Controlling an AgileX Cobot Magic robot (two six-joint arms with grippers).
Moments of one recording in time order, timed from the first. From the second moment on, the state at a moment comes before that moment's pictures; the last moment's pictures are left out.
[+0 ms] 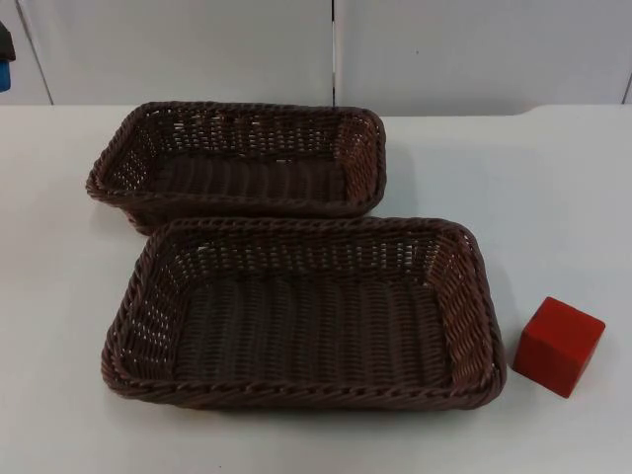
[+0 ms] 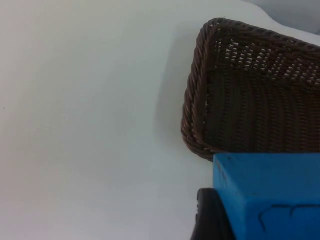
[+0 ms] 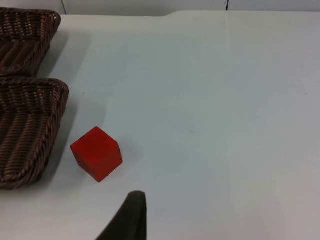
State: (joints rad) right arm 0.11 0.01 -0.52 -0.05 1.08 0.03; left arm -0.10 1.32 -0.90 0.04 0.43 -0.38
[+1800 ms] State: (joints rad) right arm 0.11 0.01 -0.52 -0.05 1.08 0.03; left arm -0.23 2.16 -1.69 -0.29 0.58 0.09
